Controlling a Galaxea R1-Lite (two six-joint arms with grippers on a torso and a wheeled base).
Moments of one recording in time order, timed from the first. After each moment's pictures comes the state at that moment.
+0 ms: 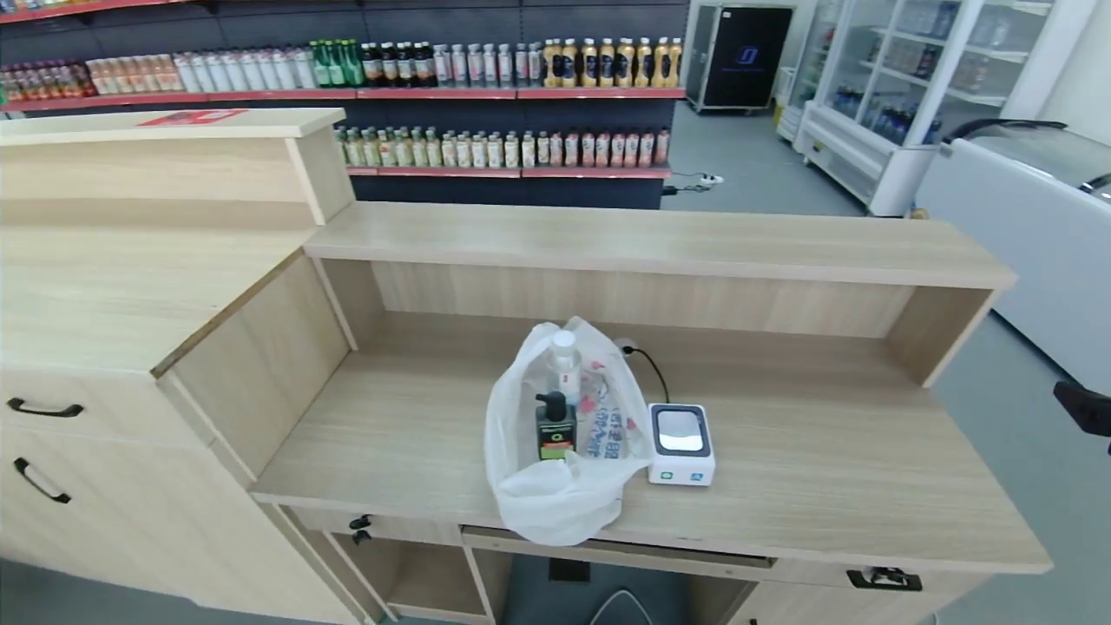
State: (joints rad) left arm 0.00 0.00 0.00 0.00 0.01 0.01; right arm -0.20 1.14 -0.44 -0.48 -0.23 -0.04
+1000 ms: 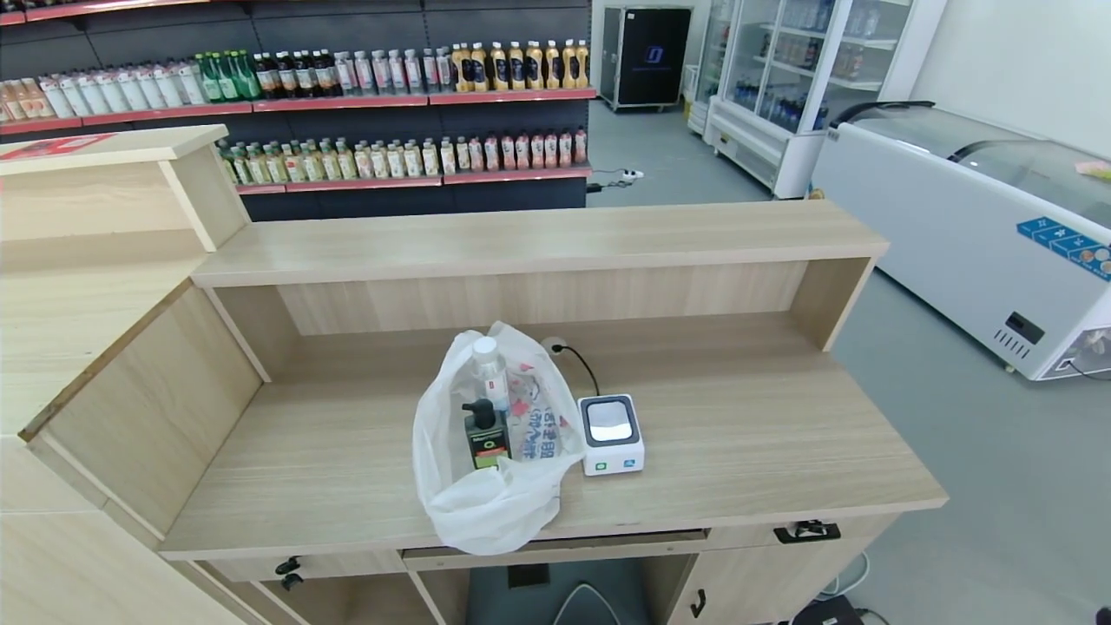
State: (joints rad) left arm 0.00 0.00 0.00 0.00 0.01 0.01; right arm 0.01 0.27 -0.04 -0.14 -0.09 0.04
